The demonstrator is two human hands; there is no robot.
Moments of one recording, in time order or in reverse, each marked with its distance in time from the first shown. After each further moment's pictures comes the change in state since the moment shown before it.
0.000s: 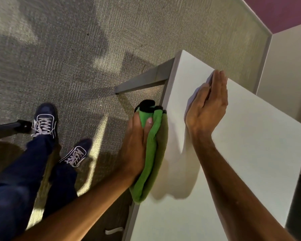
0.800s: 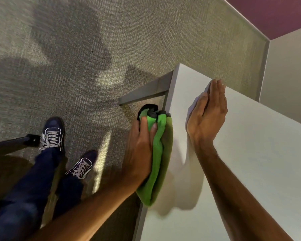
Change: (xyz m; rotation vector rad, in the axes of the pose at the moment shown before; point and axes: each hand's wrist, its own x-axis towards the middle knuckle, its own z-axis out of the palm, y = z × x) left_hand 0.008 0.008 0.002 0.209 0.015 0.022; right_hand -0.002 0.005 0.001 -0.089 -0.003 -0.078
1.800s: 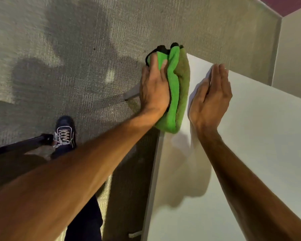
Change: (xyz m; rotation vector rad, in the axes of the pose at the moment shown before) left_hand 0.106 0.057 0.017 0.043 0.144 0.181; right_hand 0.004 0.005 0.004 -0.049 -0.028 0.100
